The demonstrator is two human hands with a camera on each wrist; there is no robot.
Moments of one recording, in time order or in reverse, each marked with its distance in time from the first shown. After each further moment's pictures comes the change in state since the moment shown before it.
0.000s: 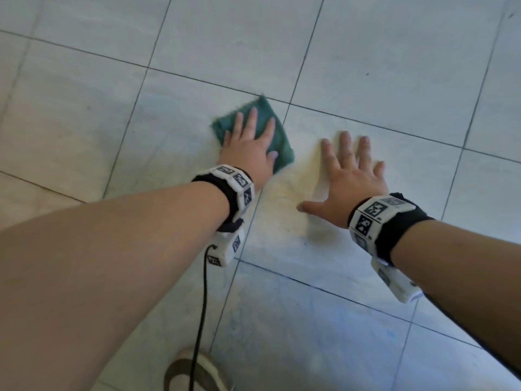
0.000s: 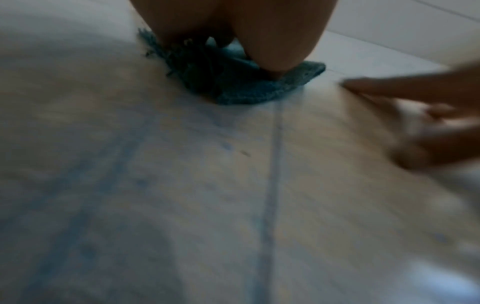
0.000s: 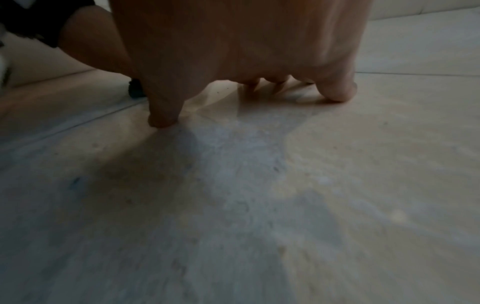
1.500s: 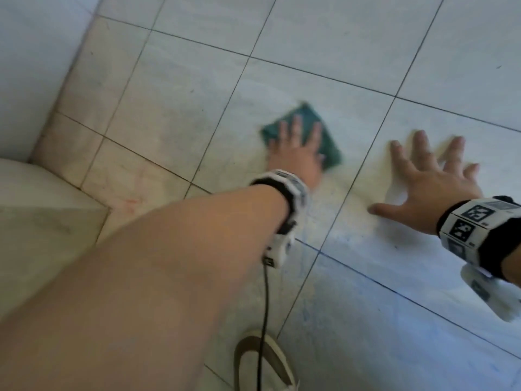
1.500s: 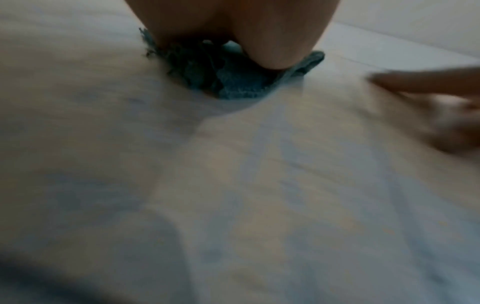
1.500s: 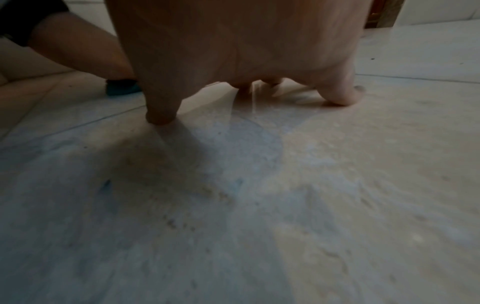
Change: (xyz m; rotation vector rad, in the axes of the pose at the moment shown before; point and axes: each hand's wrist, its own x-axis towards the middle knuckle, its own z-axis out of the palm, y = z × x) left_hand -0.037 -0.066 0.013 0.011 -0.009 -0.161; right_hand 0.000 -0.039 -0.002 -0.140 -0.049 -0.068
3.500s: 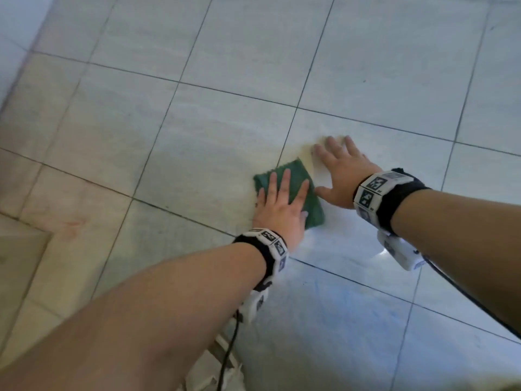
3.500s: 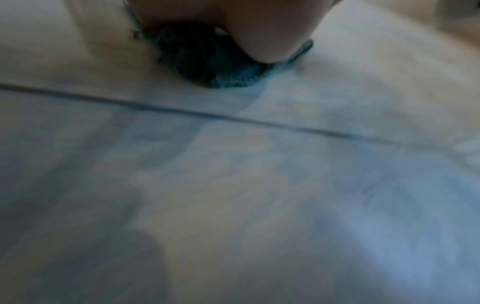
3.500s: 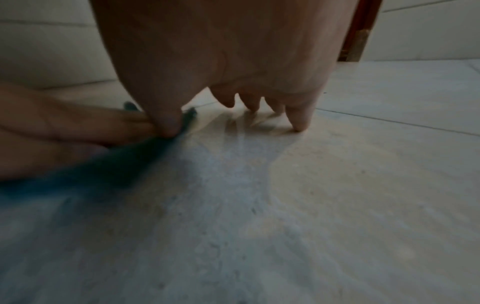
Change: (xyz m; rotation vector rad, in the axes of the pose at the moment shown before) left_hand -0.090 0.108 0.050 0.046 -0.056 0.190; right_hand -0.010 0.045 -0.002 0.094 0.072 -0.132
